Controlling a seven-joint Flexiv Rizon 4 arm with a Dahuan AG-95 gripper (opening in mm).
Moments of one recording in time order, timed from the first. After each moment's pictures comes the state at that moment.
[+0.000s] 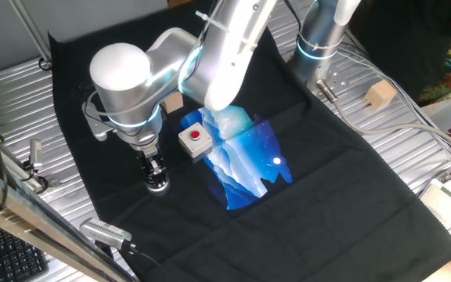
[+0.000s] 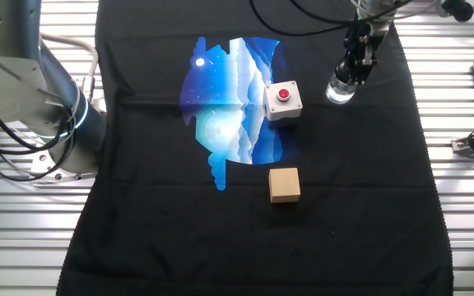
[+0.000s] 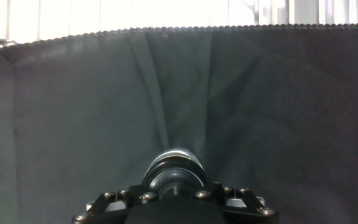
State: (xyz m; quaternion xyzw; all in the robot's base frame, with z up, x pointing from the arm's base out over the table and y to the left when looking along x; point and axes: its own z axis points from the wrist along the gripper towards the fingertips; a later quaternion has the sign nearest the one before) arm 0.612 0.137 0.097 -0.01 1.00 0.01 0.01
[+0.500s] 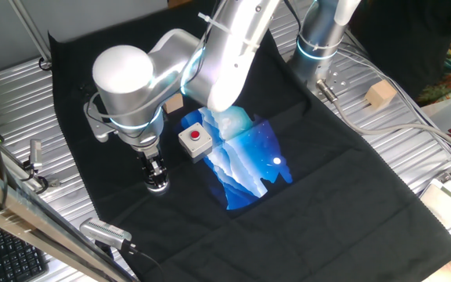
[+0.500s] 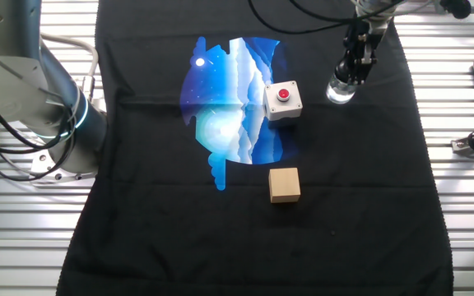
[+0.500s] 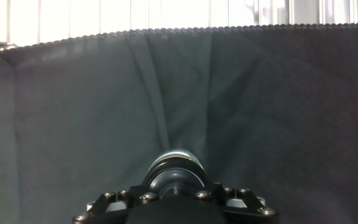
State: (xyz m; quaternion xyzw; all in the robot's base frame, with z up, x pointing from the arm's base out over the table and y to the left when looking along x) arm 0.612 0.138 0.097 0.00 1.00 0.00 0.02
